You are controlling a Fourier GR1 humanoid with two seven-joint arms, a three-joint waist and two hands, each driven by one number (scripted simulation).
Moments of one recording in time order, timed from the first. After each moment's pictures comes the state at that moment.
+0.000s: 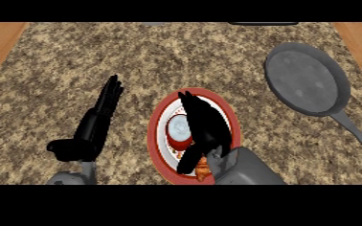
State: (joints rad) left arm -0.05 0.12 -0.18 -1.56 0.08 0.08 -0.10; right arm -0.44 -0.05 0.64 -1.53 0.54 0.14 0.91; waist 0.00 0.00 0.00
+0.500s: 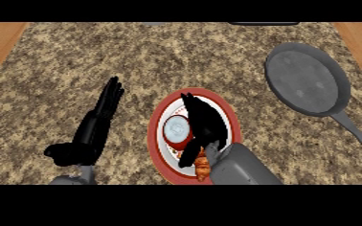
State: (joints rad) left arm -0.02 0.10 -0.17 -1.61 0.05 0.06 -0.08; right arm -0.43 -0.01 0.60 -1.36 0.58 0.11 0.80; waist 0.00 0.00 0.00
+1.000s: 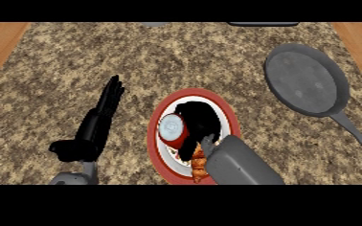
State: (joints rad) left arm -0.05 0.08 -0.15 -1.56 0.04 0.05 -0.11; right arm -0.51 -0.01 0.63 -1.23 0.60 0.15 0.70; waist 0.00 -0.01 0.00
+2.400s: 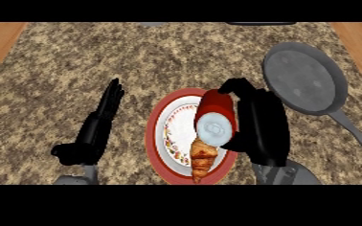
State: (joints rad) left arm -0.02 0.06 -0.14 -1.56 0.01 0.04 -0.12; right arm -0.34 -0.19 0.53 -1.86 1.06 -0.03 0.82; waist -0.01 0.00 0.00
